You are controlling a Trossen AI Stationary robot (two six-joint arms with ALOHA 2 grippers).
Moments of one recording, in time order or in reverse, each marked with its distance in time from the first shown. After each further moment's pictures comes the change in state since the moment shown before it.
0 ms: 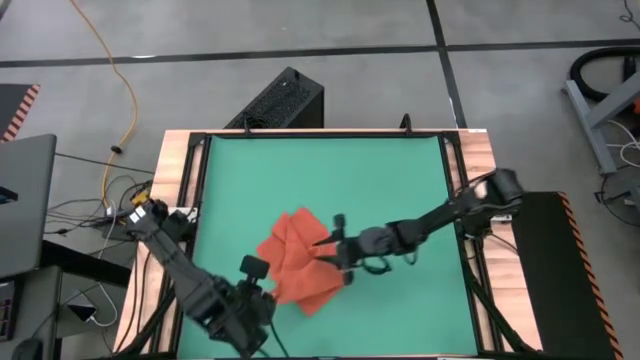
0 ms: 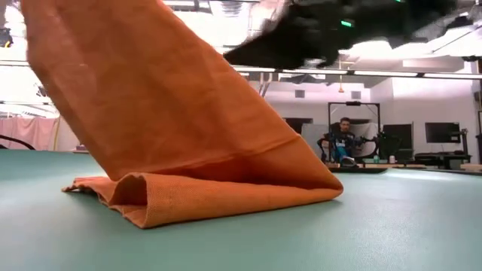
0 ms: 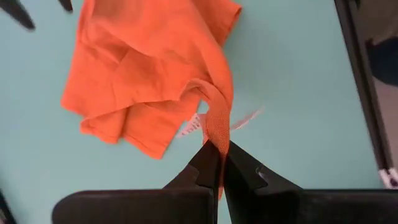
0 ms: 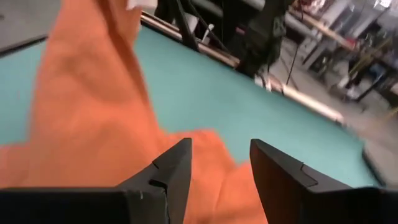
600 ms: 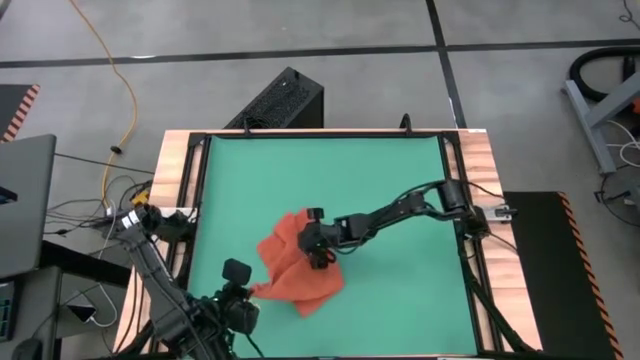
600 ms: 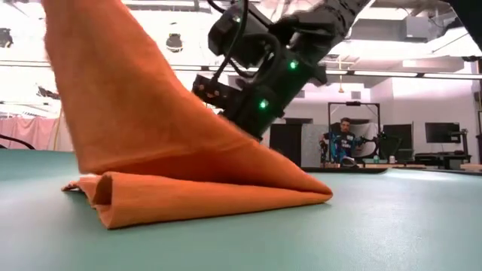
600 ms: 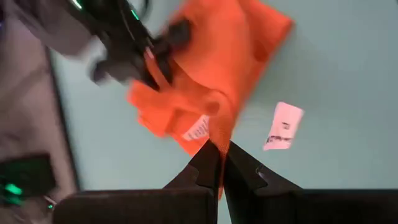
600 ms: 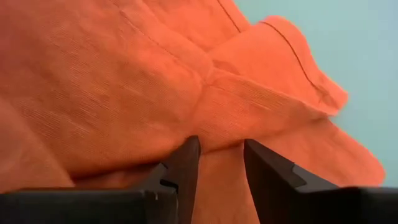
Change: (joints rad) left arm -0.138 -0.007 -0.014 -0.109 -0.340 -0.094; right arm -0.155 0.398 0.425 -0.708 0.010 0.280
